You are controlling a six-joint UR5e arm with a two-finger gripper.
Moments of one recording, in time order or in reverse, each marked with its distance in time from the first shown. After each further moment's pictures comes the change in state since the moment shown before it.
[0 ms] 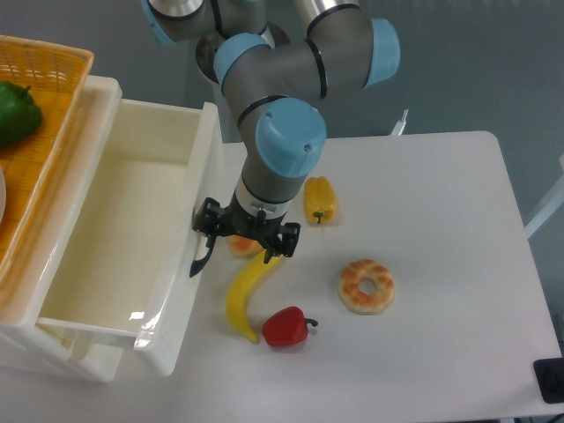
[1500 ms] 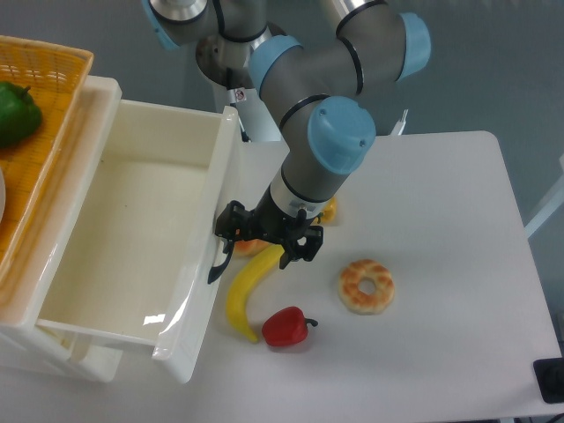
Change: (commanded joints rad) arm 0.081 0.003 -0.014 -0.011 -0.147 0.014
